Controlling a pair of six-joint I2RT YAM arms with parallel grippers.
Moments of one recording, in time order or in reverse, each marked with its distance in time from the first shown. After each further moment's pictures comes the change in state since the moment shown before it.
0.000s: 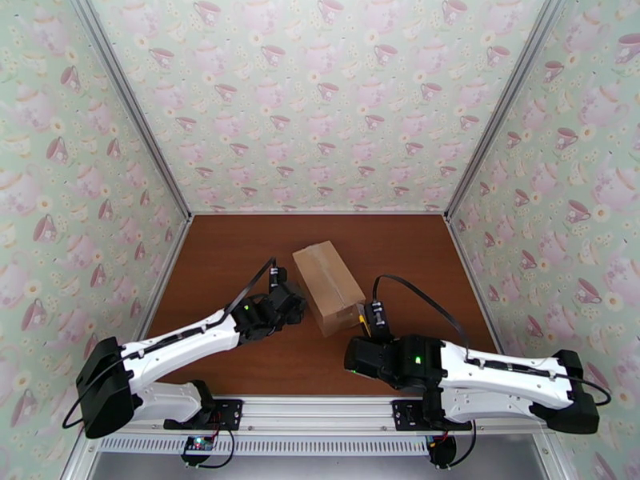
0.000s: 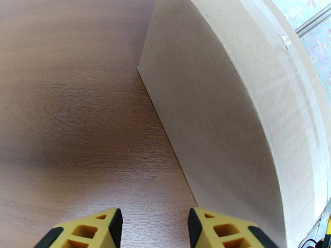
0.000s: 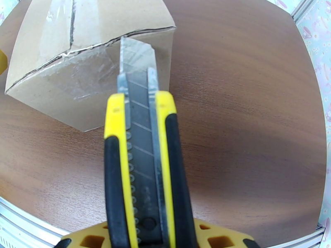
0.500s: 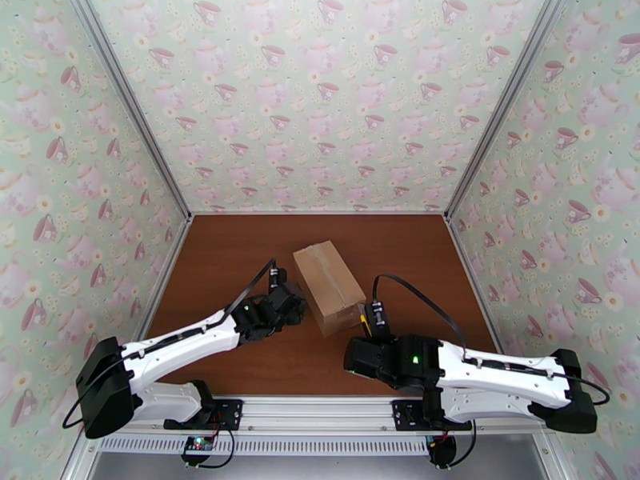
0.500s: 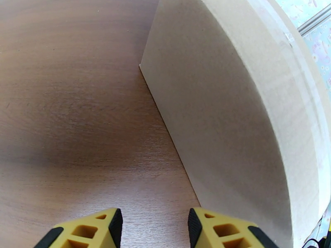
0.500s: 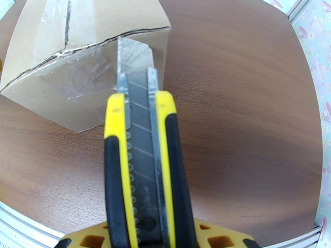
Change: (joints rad) left arm 0.000 -0.001 -0.011 0.001 0.000 0.000; right arm 0.000 0.008 0.000 -0.021 0.014 0.011
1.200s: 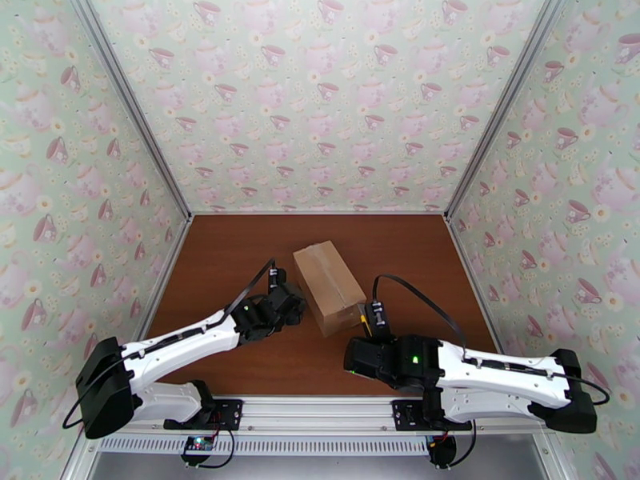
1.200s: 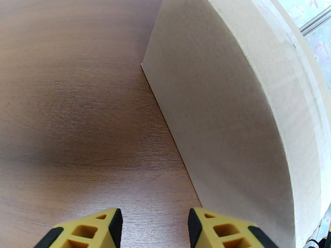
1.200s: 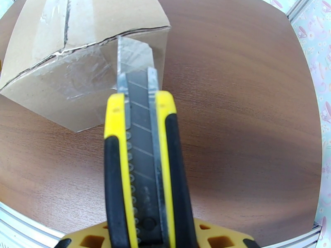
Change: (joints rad) left arm 0.004 -0.002 -0.003 0.002 0.003 -0.003; right arm 0.000 0.004 0.002 -0.004 0.000 0.000
